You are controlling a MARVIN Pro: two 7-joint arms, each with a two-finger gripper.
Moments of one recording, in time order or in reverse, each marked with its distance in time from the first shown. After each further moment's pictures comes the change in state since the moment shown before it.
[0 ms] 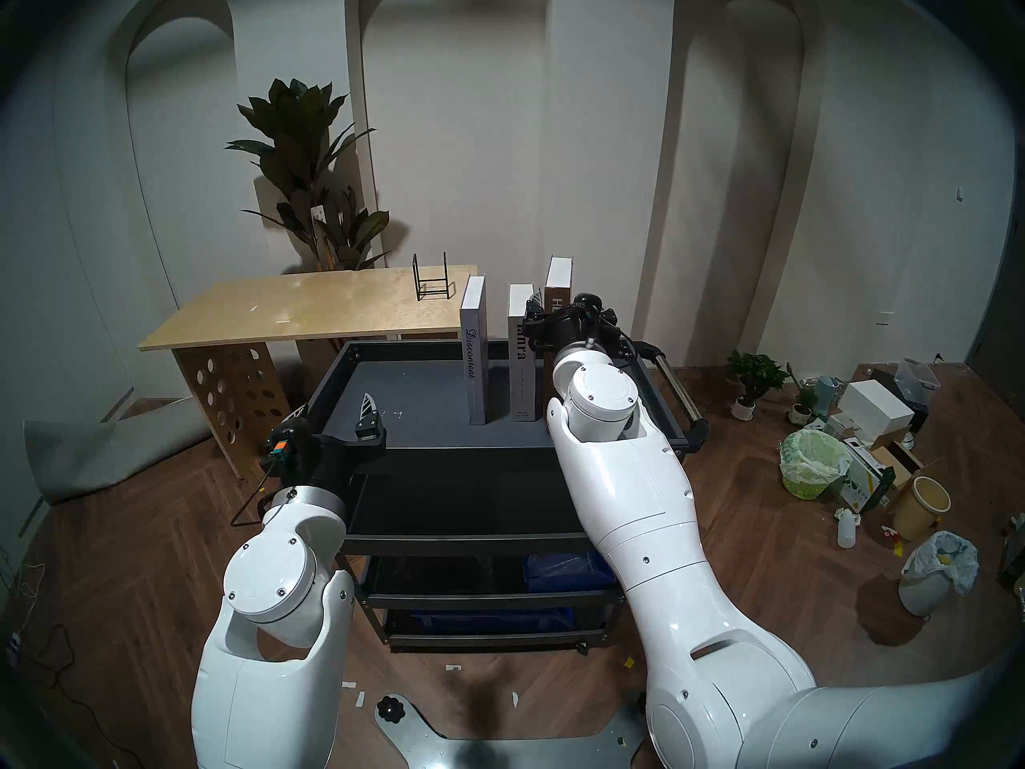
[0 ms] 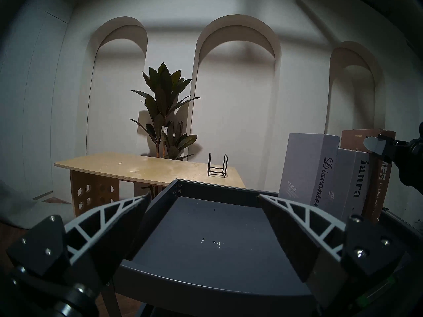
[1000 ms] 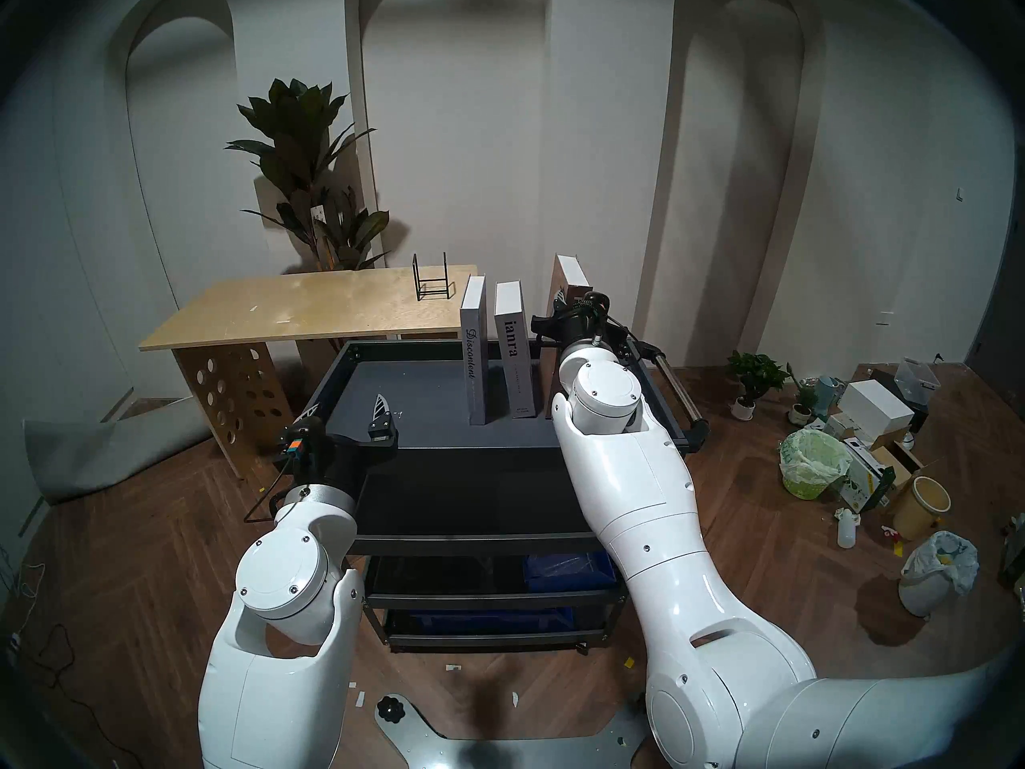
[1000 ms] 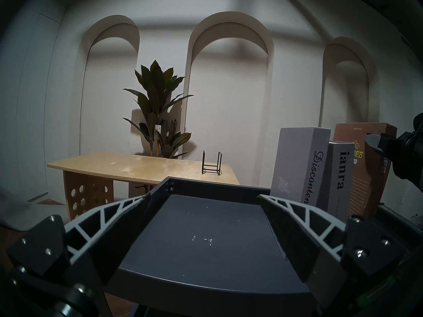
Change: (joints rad) left arm -0.016 0.007 0.035 0.016 0.017 0.002 0.012; right arm 0.019 0.000 0.028 0.019 -0.007 -0.022 -0.008
